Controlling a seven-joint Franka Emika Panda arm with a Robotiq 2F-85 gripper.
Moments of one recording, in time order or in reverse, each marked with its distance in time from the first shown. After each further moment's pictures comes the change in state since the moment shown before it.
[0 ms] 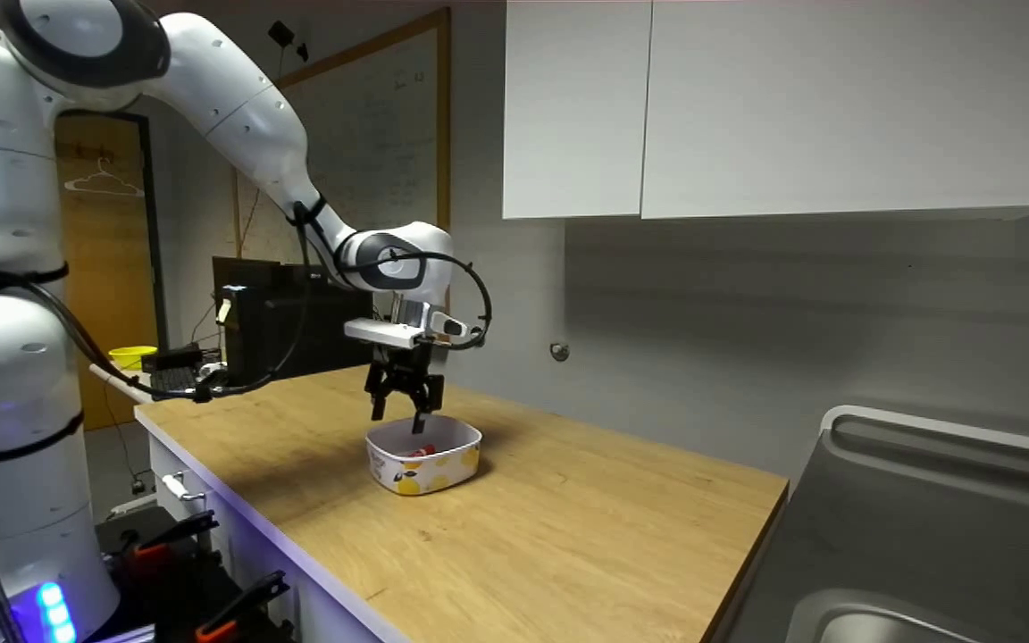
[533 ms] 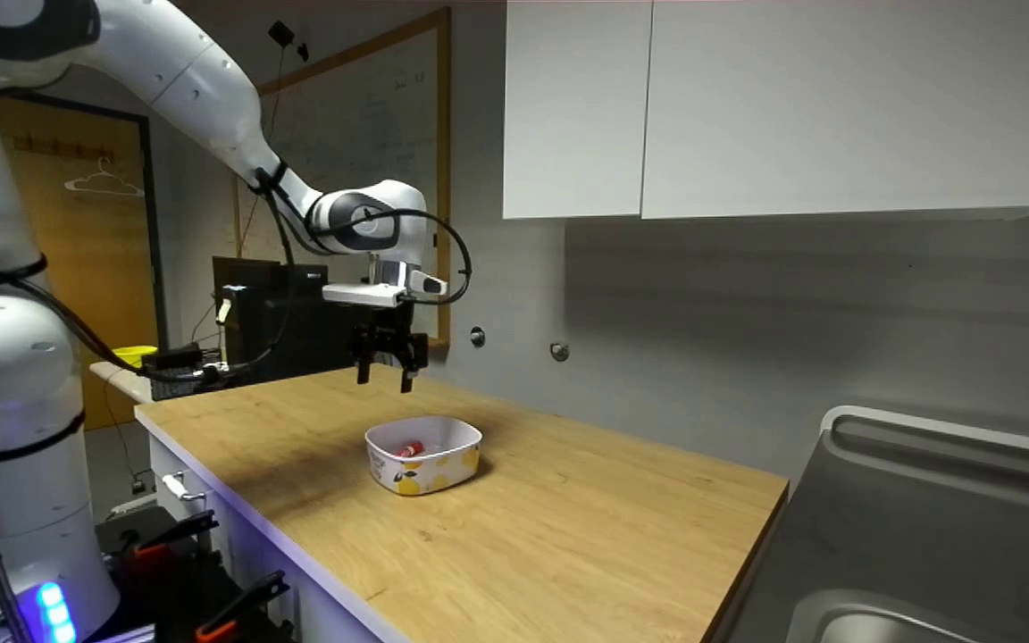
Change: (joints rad) arm 0.047 -0.187 0.022 -0.045 -0.014 -0.054 -0.010
